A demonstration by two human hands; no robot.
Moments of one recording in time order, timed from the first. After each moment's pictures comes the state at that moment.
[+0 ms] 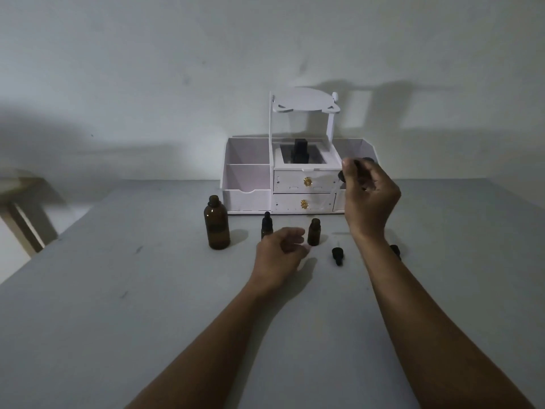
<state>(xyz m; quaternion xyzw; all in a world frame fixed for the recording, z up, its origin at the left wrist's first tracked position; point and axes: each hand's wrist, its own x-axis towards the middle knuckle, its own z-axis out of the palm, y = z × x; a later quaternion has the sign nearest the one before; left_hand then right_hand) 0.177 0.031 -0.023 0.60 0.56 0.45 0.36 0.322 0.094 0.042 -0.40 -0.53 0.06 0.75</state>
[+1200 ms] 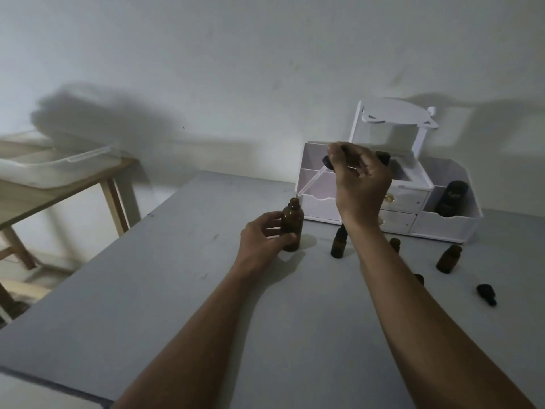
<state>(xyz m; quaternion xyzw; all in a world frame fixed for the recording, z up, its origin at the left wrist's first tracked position) 0.021 0.033 -0.033 0.51 0.57 0.58 0.29 0.171 0.081 0.077 -0.26 -0.59 0.20 0.74</state>
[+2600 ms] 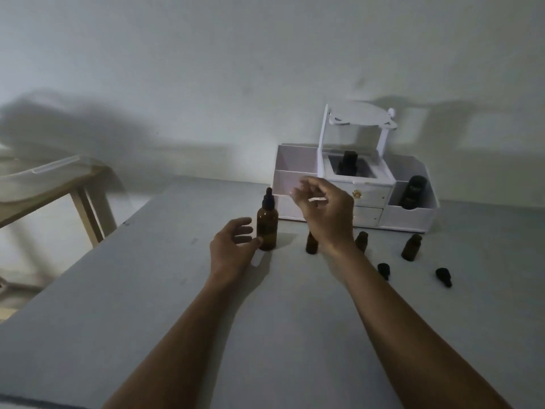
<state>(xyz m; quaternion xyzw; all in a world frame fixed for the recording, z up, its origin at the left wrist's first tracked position) 0.034 0.008 -0.025 0.45 0.63 0.58 0.24 0.198 0.070 0.040 -0.38 -0.69 0.16 0.59</state>
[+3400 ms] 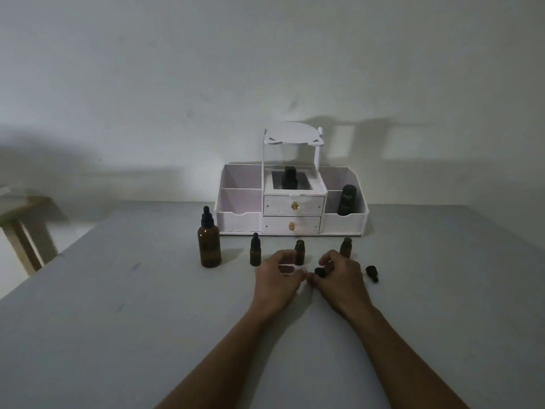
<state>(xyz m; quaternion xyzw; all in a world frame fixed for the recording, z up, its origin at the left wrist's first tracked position) 0.208 0.016 -0.021 0.58 0.58 0.47 0.32 0.353 0.048 -0.032 -0.64 -0.66 0.17 0.36</state>
